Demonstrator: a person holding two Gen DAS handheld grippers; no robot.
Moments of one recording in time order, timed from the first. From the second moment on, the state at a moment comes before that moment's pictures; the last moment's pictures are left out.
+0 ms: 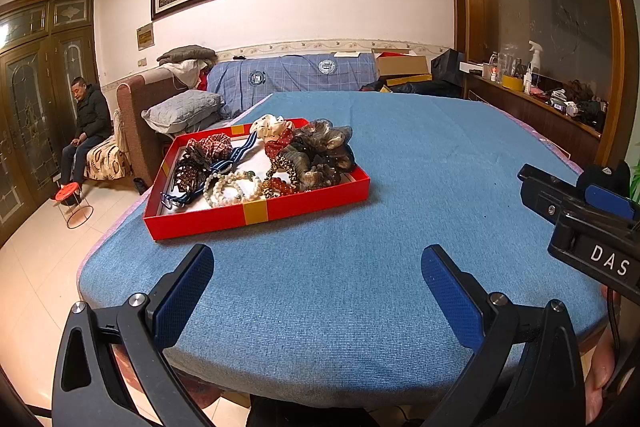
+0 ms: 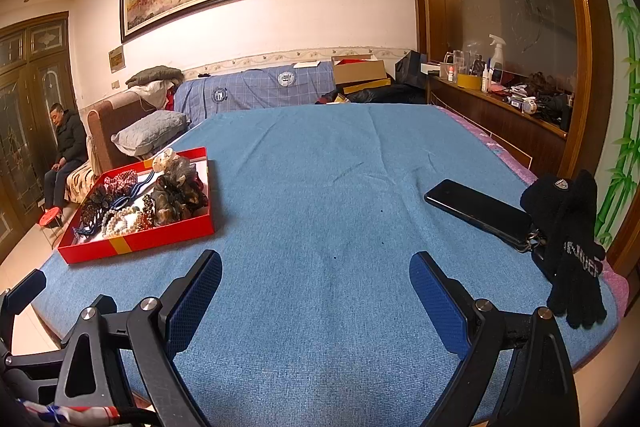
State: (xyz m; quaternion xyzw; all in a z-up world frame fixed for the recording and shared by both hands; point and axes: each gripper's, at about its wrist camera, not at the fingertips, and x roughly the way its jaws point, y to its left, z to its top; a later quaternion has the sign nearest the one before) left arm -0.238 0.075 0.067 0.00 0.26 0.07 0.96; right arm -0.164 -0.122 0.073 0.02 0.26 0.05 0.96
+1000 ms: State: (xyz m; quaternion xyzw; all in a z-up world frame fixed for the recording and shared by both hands) left arm -0.239 0.077 0.067 0.00 0.26 0.07 0.96; right arm -0.164 -0.122 0.074 0.02 0.26 0.05 0.97
